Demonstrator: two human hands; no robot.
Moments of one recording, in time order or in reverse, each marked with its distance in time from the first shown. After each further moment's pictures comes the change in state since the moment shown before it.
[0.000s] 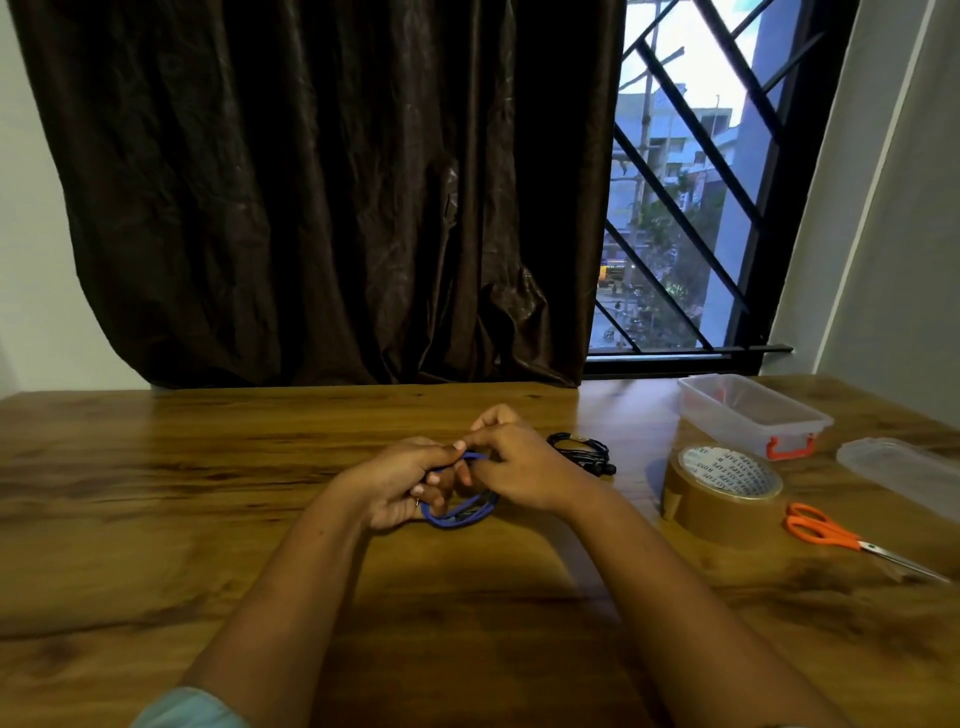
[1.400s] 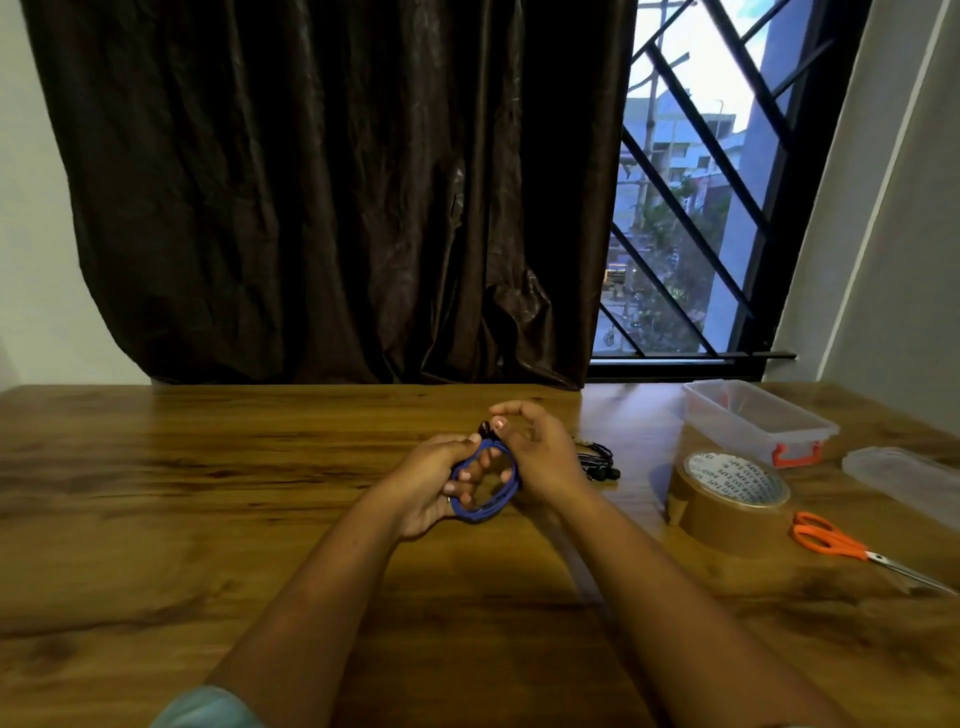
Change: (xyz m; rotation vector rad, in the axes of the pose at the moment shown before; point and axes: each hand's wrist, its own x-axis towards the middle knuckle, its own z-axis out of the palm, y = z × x) left_hand 0.012 -0.008 0.024 -0.103 0.078 0.148; right_hand 0.014 0.027 0.017 0.592 0.444 0.192
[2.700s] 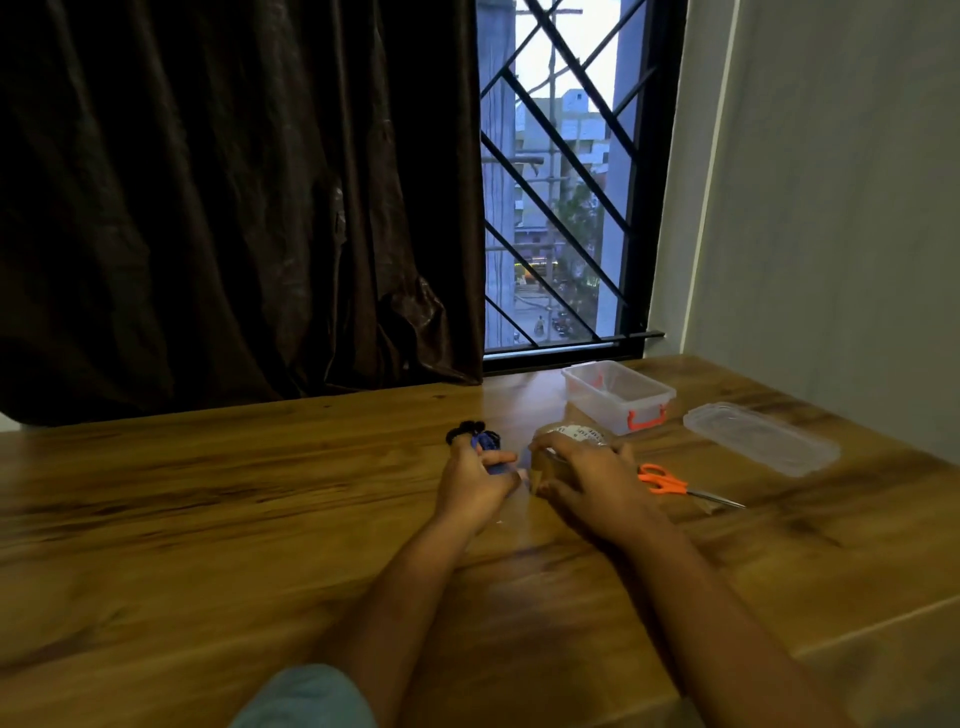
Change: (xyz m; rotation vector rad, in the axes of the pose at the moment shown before) left_hand 0.015 -0.045 0.139 0.423 0.192 0.166; right_hand -0.089 0.005 -0.160 -0.998 0.036 -0.154
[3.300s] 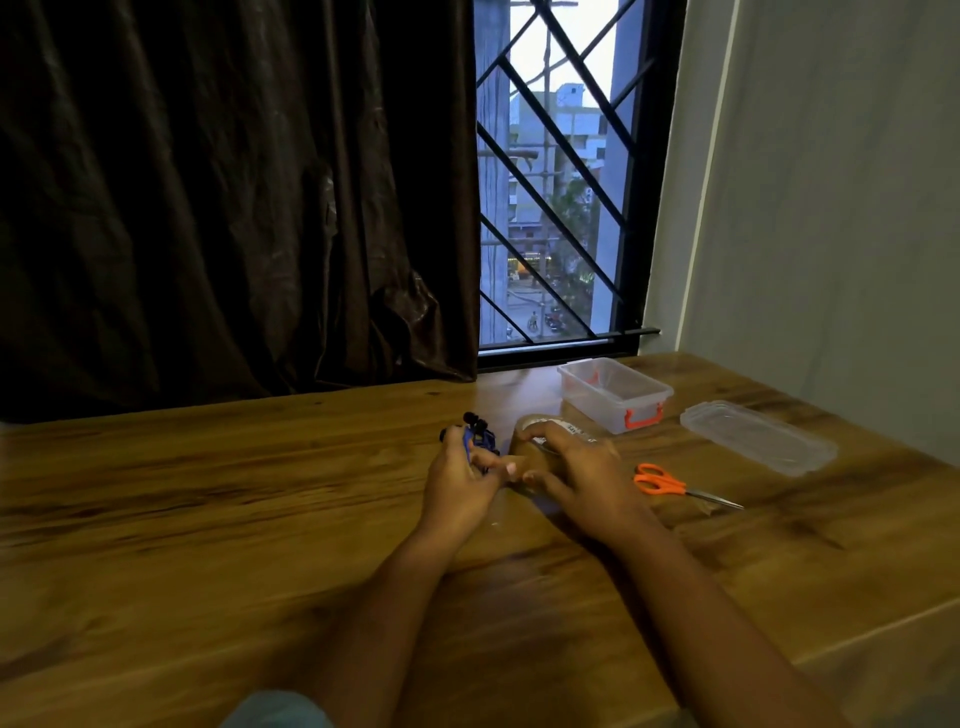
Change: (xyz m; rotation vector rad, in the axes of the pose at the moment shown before) left_hand 0.005 -0.011 -0.006 0.091 0.073 0.217; right_hand 0.003 -0.006 0.000 0.141 0.074 -0.095
